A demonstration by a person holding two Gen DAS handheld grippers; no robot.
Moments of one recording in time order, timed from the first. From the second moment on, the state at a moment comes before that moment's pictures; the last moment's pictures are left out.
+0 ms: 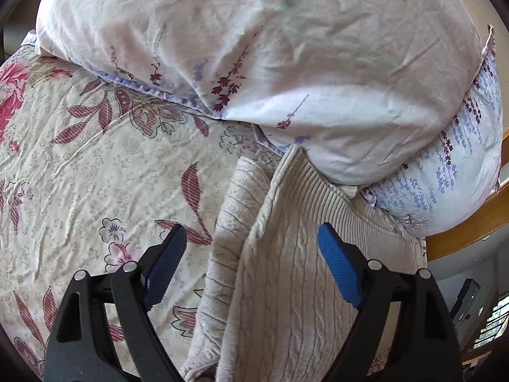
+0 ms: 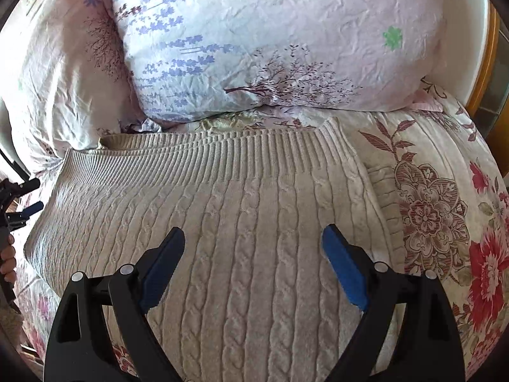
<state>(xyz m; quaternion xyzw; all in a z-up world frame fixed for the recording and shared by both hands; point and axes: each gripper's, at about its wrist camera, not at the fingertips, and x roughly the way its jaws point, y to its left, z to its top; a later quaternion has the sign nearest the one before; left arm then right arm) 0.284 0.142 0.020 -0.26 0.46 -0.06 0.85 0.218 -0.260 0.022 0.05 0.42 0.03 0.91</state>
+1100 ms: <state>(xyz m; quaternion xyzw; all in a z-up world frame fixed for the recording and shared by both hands) 0.287 0.184 -0.023 -0.39 0.49 -0.15 0.77 0.224 -0.244 0.018 0.04 0.42 0.05 0.90</state>
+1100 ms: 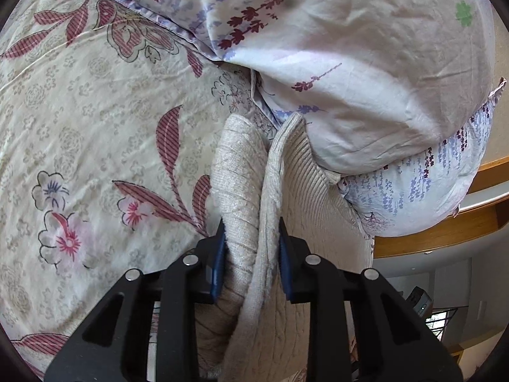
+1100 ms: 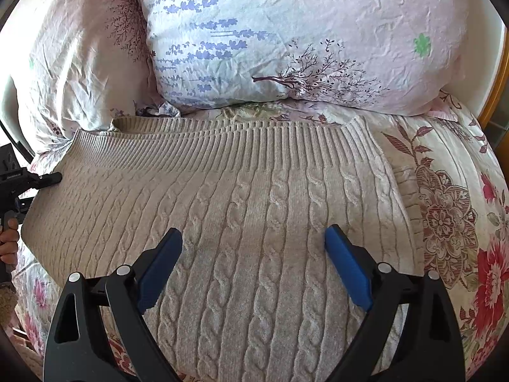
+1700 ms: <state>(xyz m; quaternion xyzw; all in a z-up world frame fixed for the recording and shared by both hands) 0.290 0.109 0.056 -0.42 0.42 -0.26 0.76 0.215 -0.259 0.032 0.08 0.40 0.04 0.91</state>
